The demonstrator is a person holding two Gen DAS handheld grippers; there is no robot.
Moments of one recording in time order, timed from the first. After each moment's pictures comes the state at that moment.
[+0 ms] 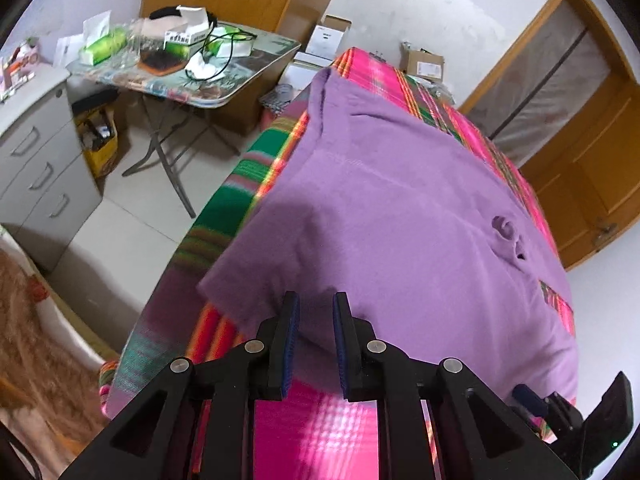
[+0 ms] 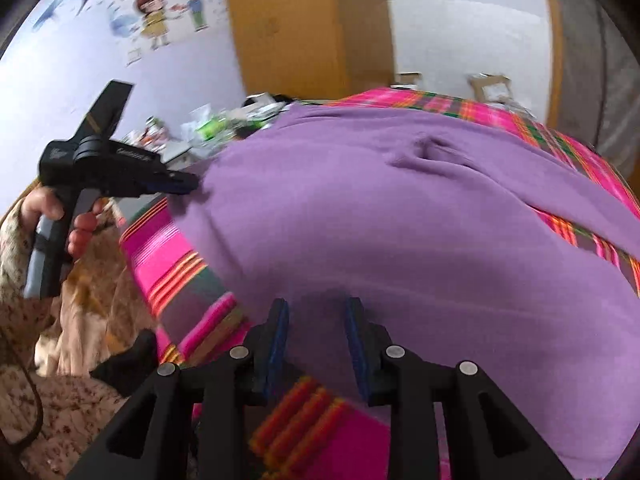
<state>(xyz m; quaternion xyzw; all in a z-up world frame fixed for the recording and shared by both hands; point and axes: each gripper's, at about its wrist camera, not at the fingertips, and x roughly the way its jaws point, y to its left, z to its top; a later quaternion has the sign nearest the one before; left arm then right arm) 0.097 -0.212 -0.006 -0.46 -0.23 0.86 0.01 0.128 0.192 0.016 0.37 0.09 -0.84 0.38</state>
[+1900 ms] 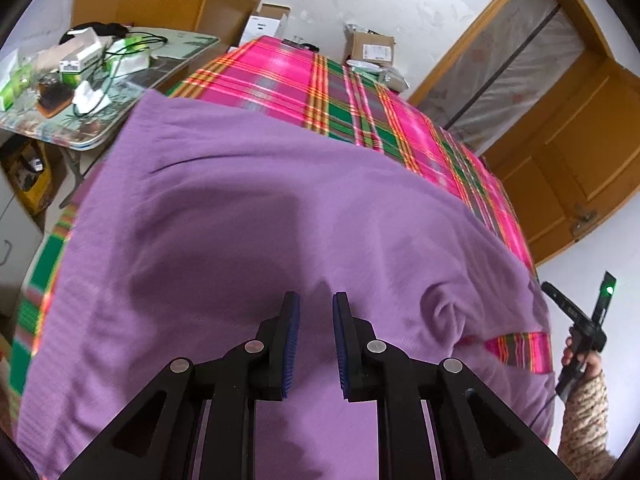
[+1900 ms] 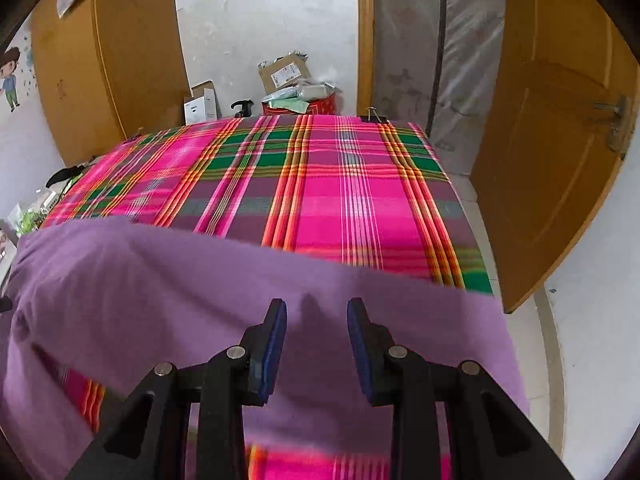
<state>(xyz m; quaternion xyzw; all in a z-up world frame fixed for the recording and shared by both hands) -0.053 -0.104 0.010 -0.46 -0.21 0.86 0.08 -0.194 0.452 0.050 0.42 0.03 -0.90 0.11</state>
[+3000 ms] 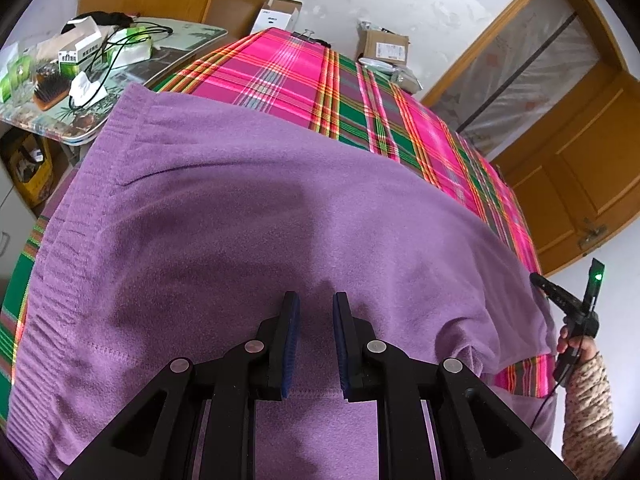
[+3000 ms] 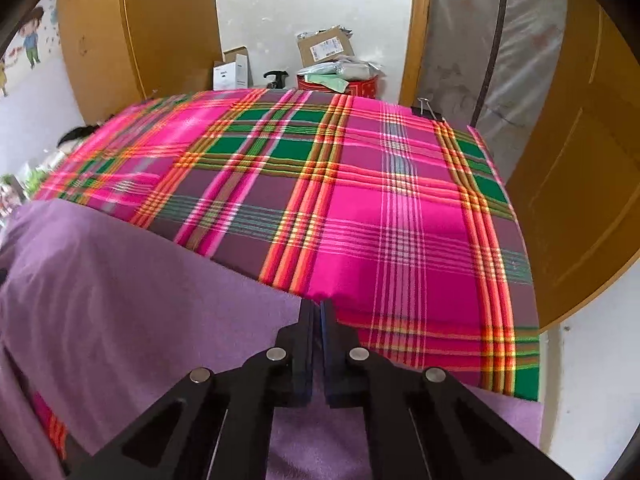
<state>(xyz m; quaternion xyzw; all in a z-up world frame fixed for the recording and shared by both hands) -0.079 -0.105 -0.003 -0.47 -0.23 0.85 0.06 -0.251 0.429 0.026 0.44 0.10 -0.88 0.15</state>
